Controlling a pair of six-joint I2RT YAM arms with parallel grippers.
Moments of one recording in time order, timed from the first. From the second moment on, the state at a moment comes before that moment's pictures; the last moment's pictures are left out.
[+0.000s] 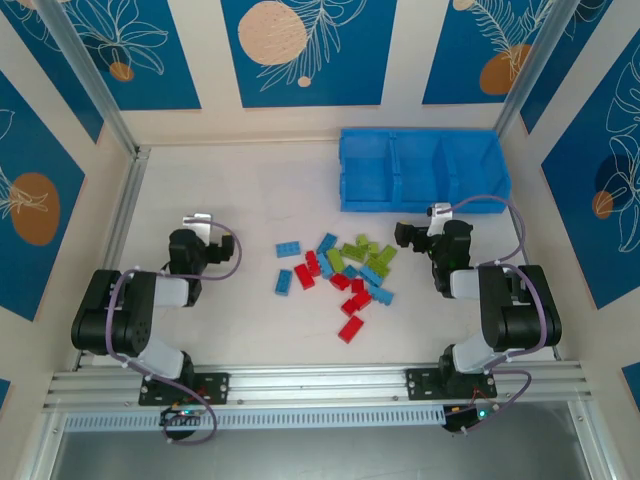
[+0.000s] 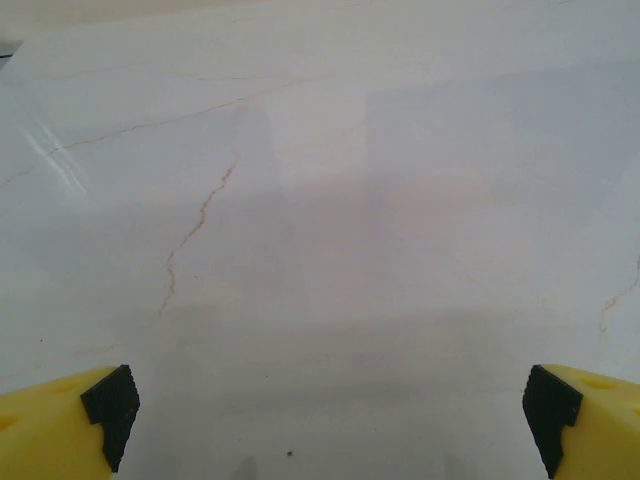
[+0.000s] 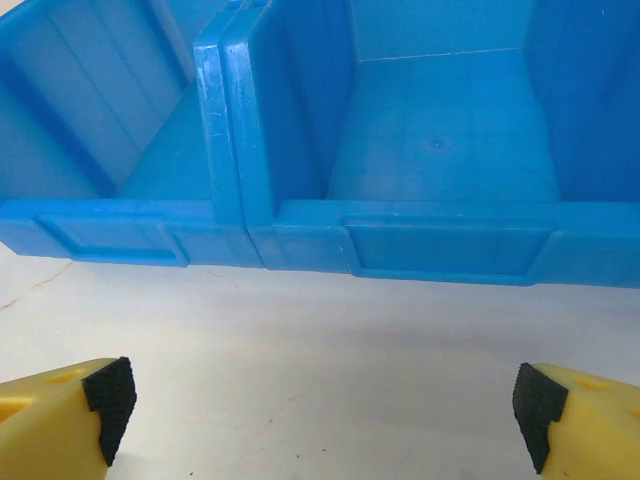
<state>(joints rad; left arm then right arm) -0.07 1.54 0.39 0.72 -0.03 0.06 0.00 1.52 0.41 0.71 -0.19 0.10</state>
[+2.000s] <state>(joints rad) -0.57 1.40 0.98 -0.08 0.12 -0.07 0.23 1.66 1.13 -0.94 -0.21 0.79</state>
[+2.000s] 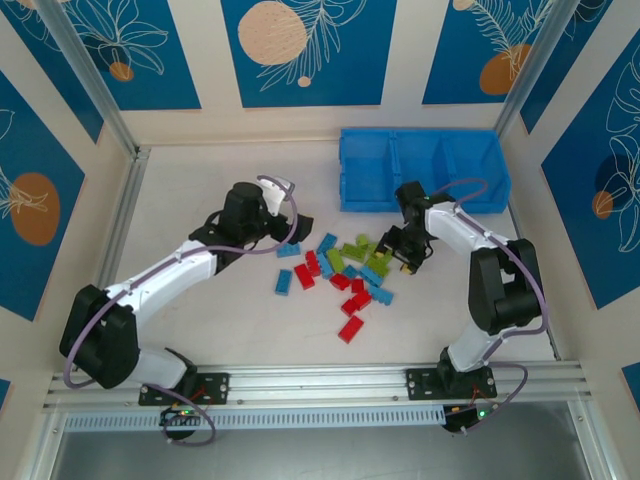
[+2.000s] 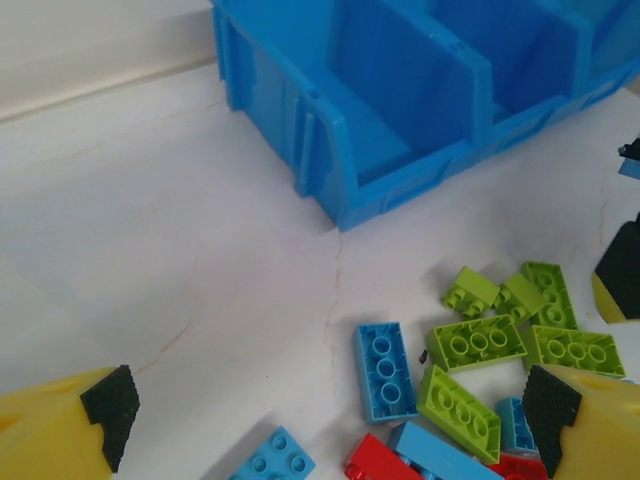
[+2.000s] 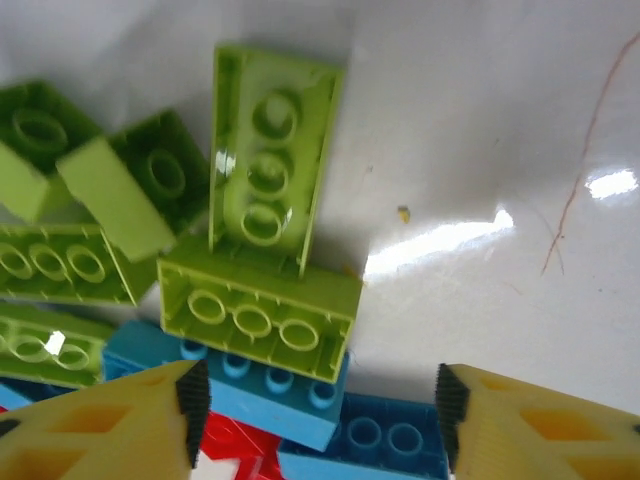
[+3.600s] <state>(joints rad) -0.57 1.49 1.03 -0.08 0.16 -0.07 -0.15 1.61 1.58 -0.96 0.04 0.60</state>
